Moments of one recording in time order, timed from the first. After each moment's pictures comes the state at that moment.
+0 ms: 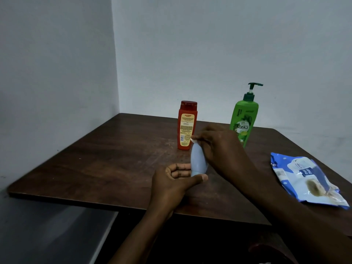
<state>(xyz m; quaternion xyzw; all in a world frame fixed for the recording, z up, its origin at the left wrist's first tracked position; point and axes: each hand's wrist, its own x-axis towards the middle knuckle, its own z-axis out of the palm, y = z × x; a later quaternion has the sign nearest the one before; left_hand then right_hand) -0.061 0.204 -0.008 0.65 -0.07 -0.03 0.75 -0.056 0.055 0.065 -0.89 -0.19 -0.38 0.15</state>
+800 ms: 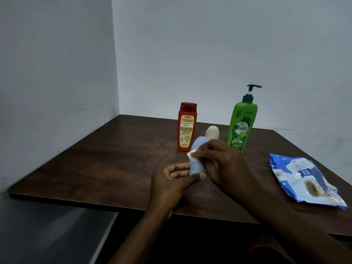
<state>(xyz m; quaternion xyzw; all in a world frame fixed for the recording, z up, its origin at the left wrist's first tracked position) -0.057 0.204 -0.007 0.63 -0.07 -0.04 0.78 -0.078 0.043 0.041 -0.87 -0.26 -0.39 0.15</state>
